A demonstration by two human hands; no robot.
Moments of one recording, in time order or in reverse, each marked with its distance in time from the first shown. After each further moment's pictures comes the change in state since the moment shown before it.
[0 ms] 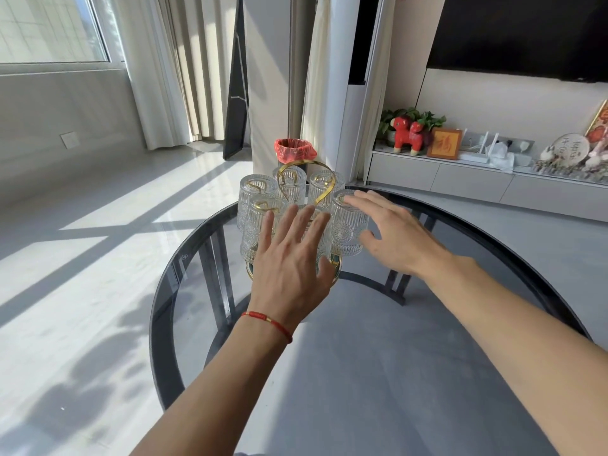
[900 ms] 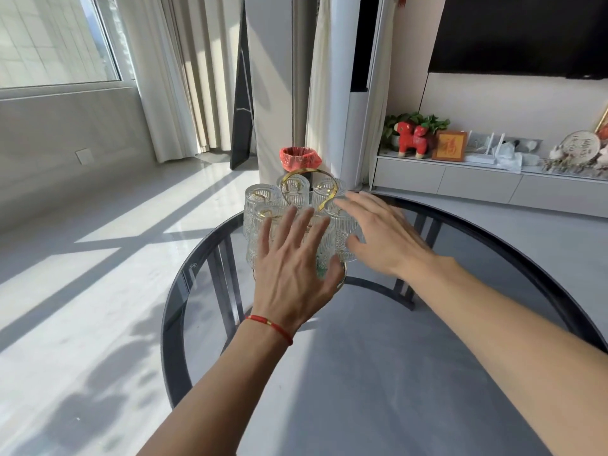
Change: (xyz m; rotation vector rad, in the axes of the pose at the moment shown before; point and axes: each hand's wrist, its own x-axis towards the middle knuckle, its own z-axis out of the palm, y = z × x) left_hand 0.001 -0.003 0.002 -0.019 0.085 -0.009; right_hand 0.007 -0.023 0.005 -0.149 0.038 -0.026
